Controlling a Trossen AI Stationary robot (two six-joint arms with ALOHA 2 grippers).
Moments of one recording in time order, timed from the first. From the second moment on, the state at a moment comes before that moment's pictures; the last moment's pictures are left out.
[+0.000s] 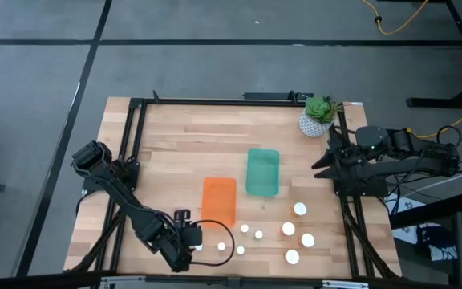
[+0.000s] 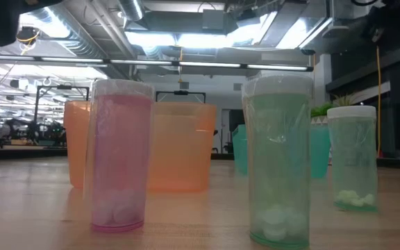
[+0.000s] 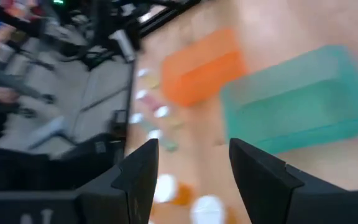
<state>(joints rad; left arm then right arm) -0.76 1.76 1.35 -0.79 -0.30 -0.84 0.00 0.48 0.76 -0.79 -0.28 0.52</state>
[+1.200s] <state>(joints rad) -0.76 1.76 1.35 -0.79 -0.33 -0.84 0.37 1.10 1.34 -1.01 -0.13 0.36</state>
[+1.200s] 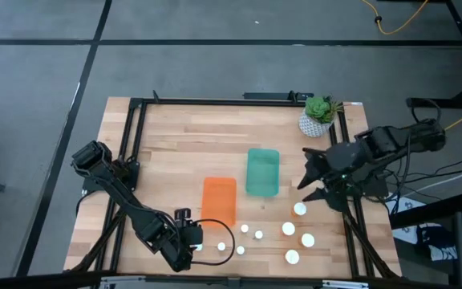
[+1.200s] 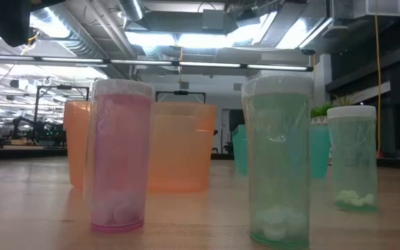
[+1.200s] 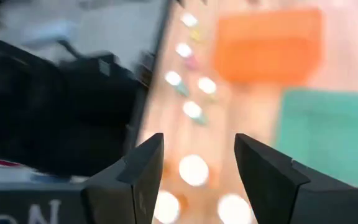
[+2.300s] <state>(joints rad) -0.76 1.76 1.35 -0.79 -0.36 -0.84 0.67 1.31 1.16 -1.09 0.09 1.04</state>
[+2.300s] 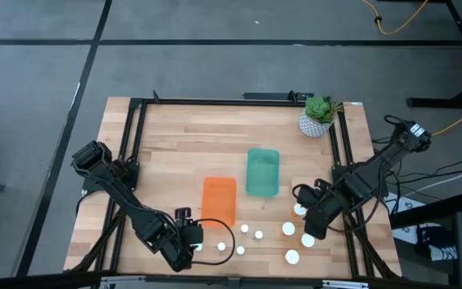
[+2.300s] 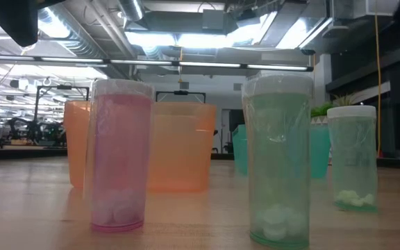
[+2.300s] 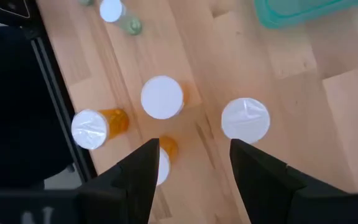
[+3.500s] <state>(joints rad) -0.76 1.76 1.35 -0.79 -0.36 -0.84 0.67 1.39 1.15 -1.11 0.11 1.05</state>
